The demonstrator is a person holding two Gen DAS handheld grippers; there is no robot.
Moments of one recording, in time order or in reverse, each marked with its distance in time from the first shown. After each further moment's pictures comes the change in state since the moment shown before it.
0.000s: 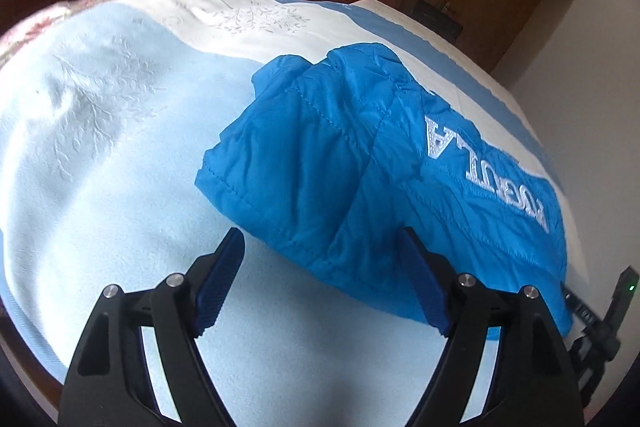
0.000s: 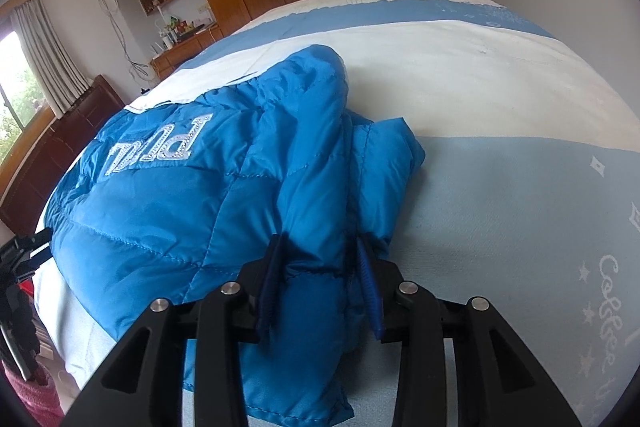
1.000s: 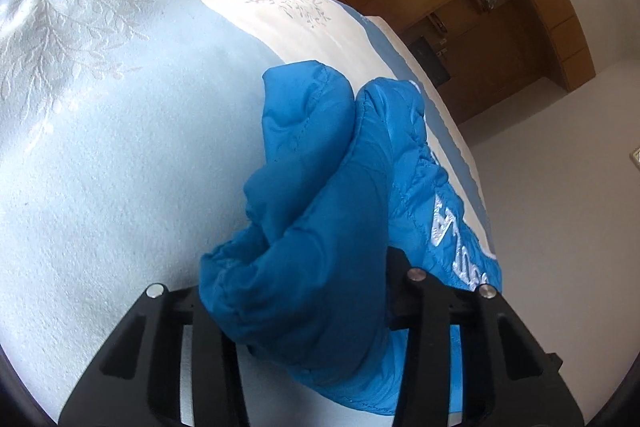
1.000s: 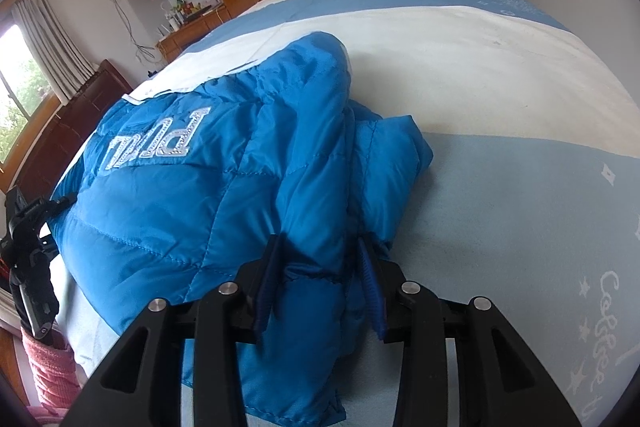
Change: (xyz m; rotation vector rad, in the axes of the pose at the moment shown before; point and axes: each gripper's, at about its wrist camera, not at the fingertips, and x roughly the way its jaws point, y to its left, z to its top) left arm 0.058 0.045 0.026 -0.311 0.015 -0.249; right arm 0.007 -0.004 0.016 -0.017 0.087 0.031
